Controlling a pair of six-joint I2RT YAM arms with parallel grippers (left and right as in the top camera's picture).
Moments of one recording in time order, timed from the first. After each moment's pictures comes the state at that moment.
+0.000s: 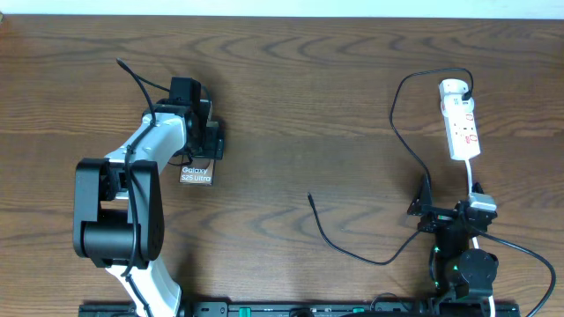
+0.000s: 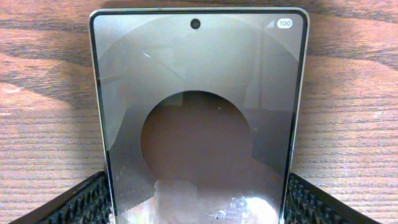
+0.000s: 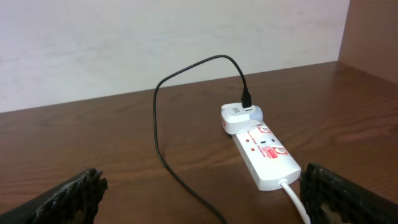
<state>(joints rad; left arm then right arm) -0.07 1.92 1.17 -0.61 0.01 0.00 -0.02 0.01 0.01 -0.06 0.11 0.12</state>
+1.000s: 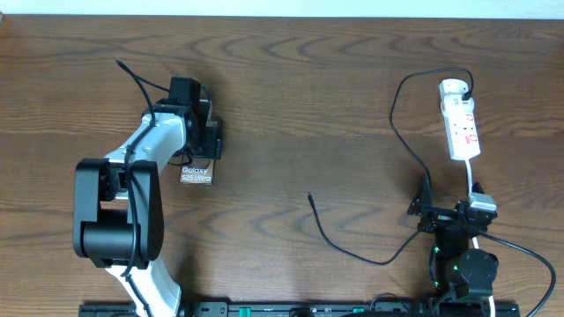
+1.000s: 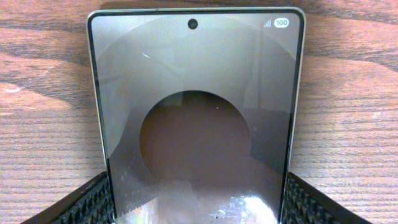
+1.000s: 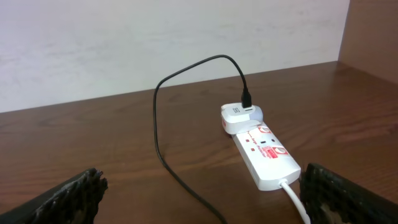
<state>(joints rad) -0.07 1.92 1.17 -0.61 0.01 0.00 -0.02 0.01 0.01 -0.06 0.11 0.12</state>
